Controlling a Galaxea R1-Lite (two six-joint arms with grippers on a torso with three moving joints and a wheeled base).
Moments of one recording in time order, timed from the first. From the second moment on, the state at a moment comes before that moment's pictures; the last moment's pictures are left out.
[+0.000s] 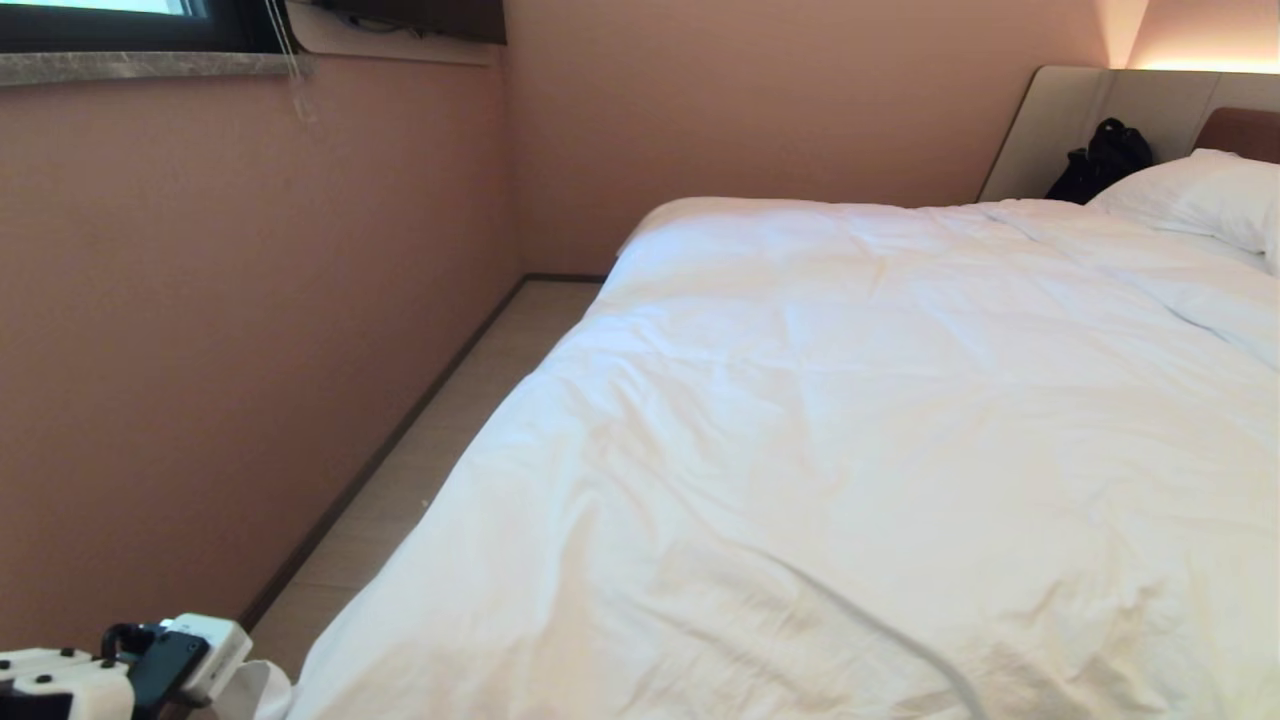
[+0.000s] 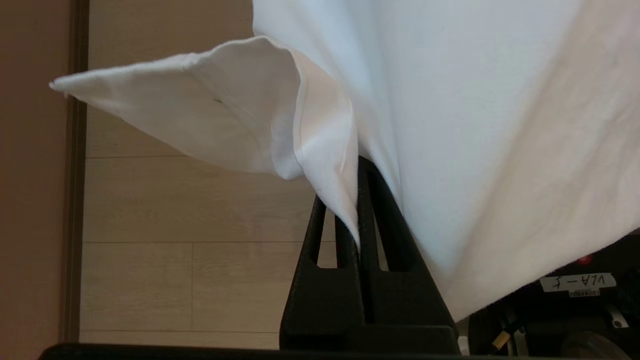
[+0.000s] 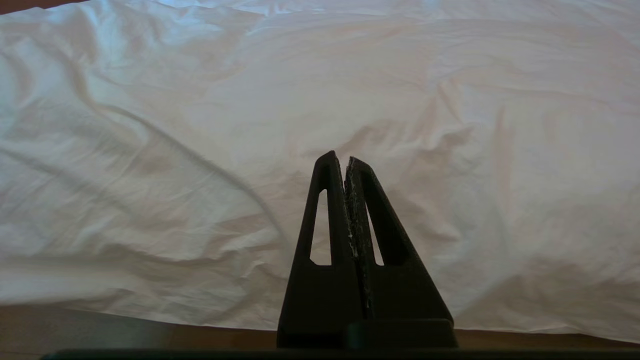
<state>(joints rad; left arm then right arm) -0.18 1.32 0.00 -0.55 0.04 -0.01 0.00 0.00 0.00 0.00 0.00 0.00</state>
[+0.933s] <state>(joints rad) -0.18 1.25 -0.03 -0.56 0.04 -0.06 0.00 0.00 0.00 0.00 0.00 0.00</state>
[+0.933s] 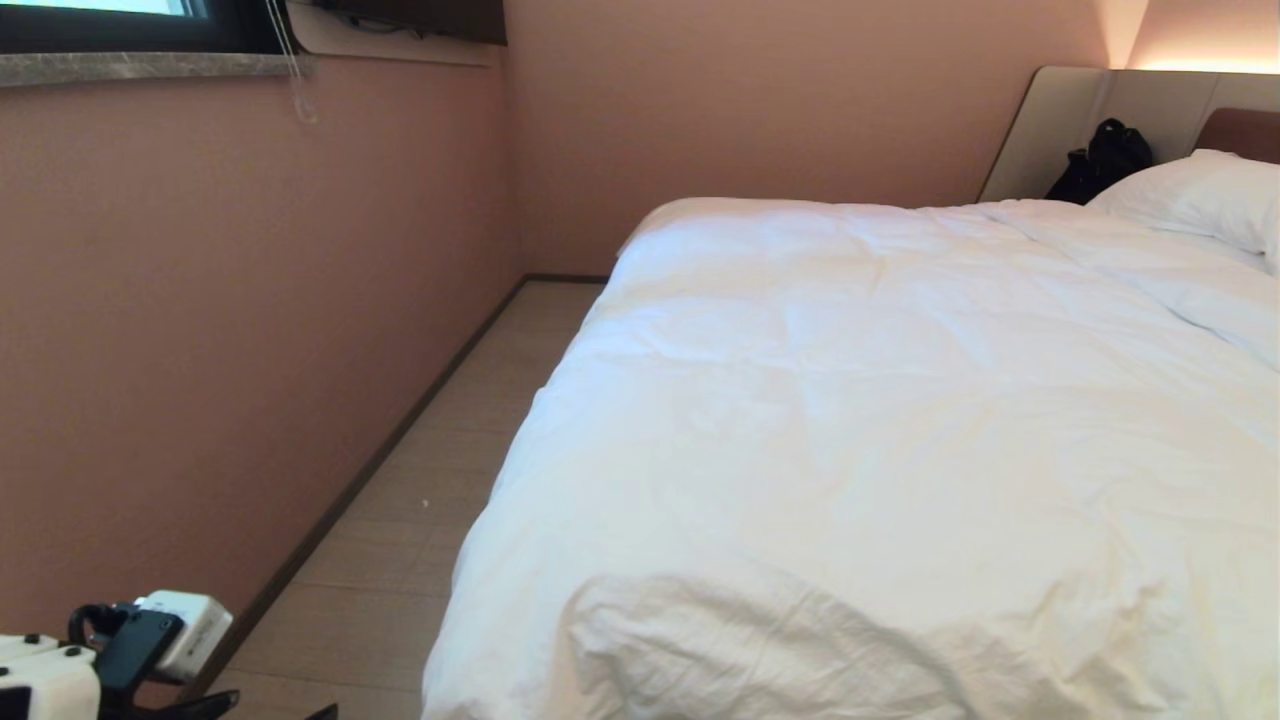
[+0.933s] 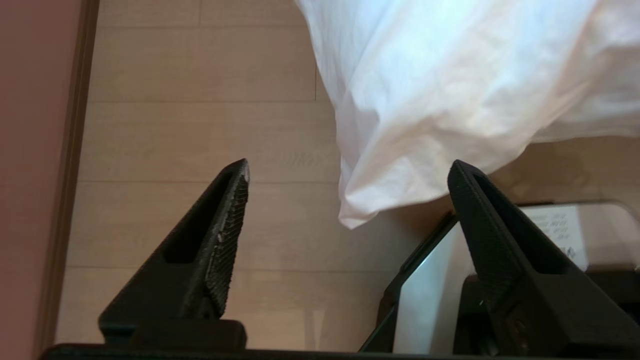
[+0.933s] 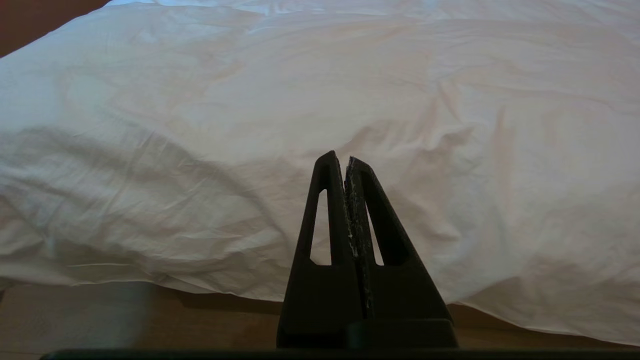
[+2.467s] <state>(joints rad) -0.18 0.63 -0.31 -0.06 0.18 -0.13 0.00 0.00 0.00 0.00 0.00 0.00</state>
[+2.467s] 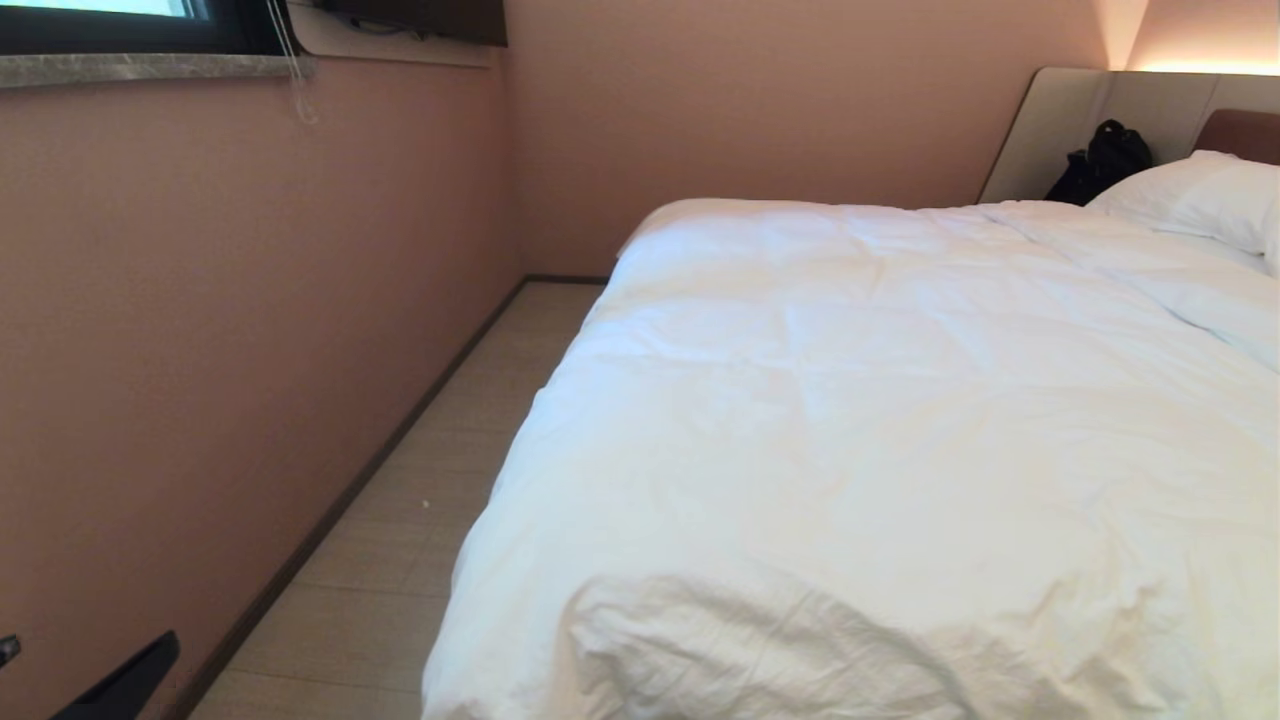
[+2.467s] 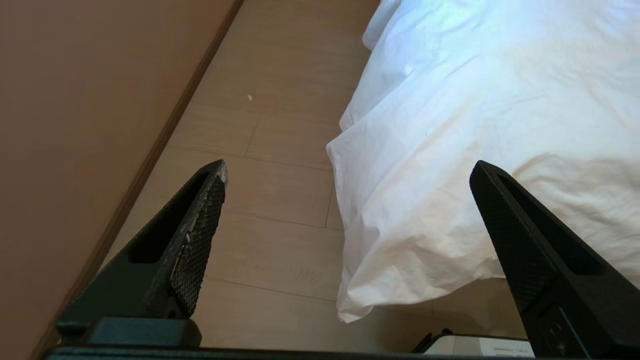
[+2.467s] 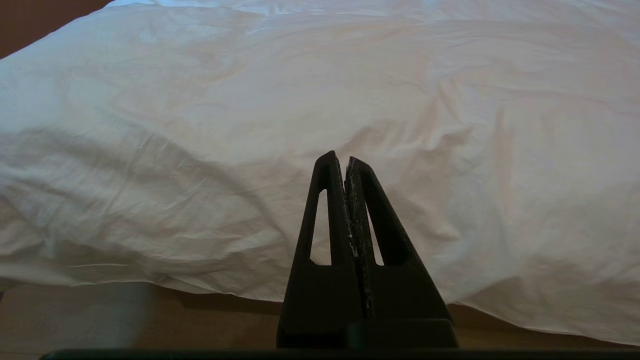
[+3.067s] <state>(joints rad) -0.17 0.52 -0.37 0.04 0.22 -0.13 0.00 0.00 0.00 0.00 0.00 0.00</state>
